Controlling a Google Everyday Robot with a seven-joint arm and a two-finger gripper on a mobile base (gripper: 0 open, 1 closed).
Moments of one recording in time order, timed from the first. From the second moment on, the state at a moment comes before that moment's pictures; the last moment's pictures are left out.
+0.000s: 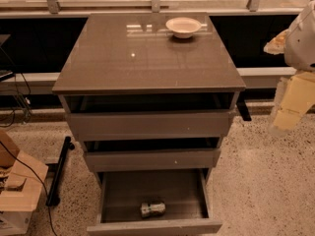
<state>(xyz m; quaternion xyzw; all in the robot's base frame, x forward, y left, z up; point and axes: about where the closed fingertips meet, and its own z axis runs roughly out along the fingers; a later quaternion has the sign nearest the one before) 0.438 -0.217 0.976 -0.60 0.78 -0.03 0.16</state>
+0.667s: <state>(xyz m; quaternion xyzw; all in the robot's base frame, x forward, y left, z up) 0.445 -0.208 0.955 -0.59 0.78 -0.01 0.20</state>
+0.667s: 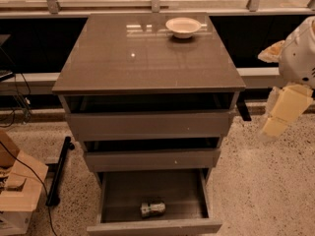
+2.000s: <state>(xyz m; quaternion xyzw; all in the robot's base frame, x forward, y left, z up) 0.465 -0.170 0.857 -0.61 0.72 0.13 0.31</state>
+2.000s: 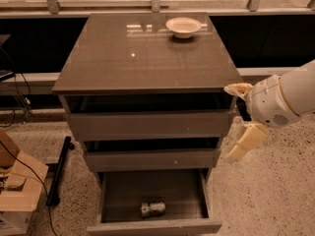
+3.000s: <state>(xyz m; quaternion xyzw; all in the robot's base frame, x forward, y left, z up) 0.445 -0.085 0.699 -0.60 0.70 0.24 0.30</state>
